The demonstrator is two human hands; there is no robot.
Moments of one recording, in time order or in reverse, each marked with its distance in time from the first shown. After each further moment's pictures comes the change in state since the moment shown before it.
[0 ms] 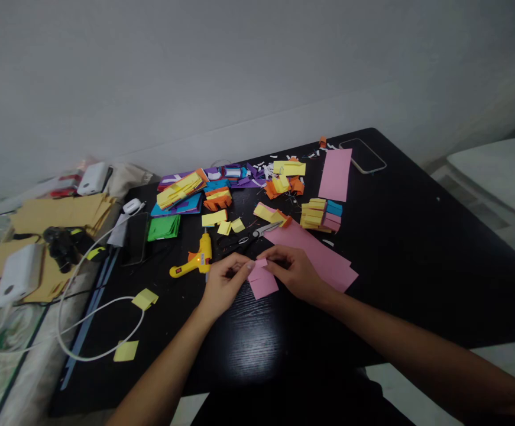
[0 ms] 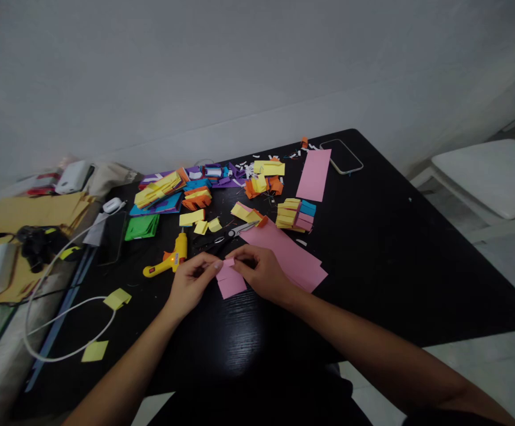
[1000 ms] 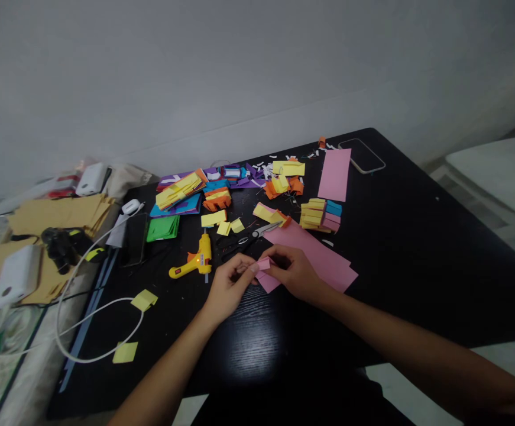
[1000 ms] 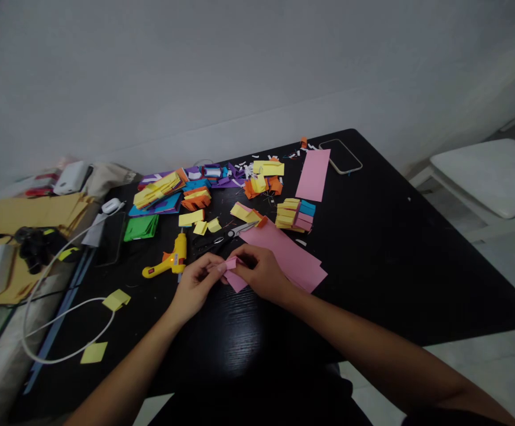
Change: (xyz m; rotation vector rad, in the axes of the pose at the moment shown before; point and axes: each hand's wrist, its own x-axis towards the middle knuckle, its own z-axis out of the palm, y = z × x) left_hand -0.003 0.007 0.009 -0.205 -0.102 -0.132; right_hand 0.002 0.000 0.001 0.068 -0.001 -0.002
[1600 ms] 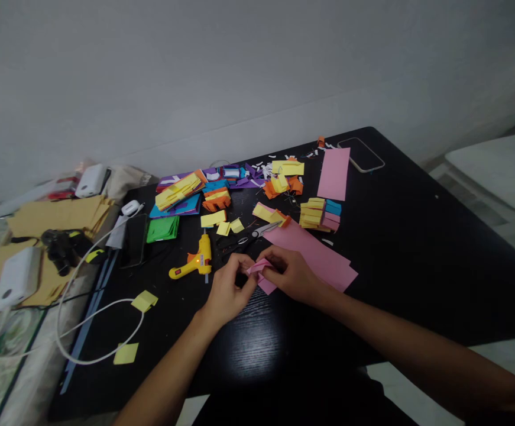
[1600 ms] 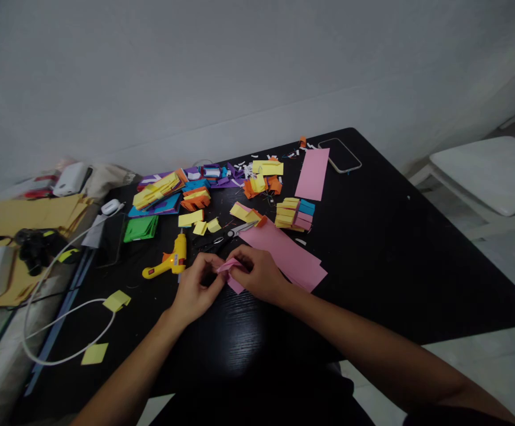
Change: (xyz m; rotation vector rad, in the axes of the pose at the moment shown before) left_hand -0.006 -0.012 -0.004 0.441 0.059 0.352; right_hand -0.001 0.003 0.003 -0.130 -0.023 -0.038
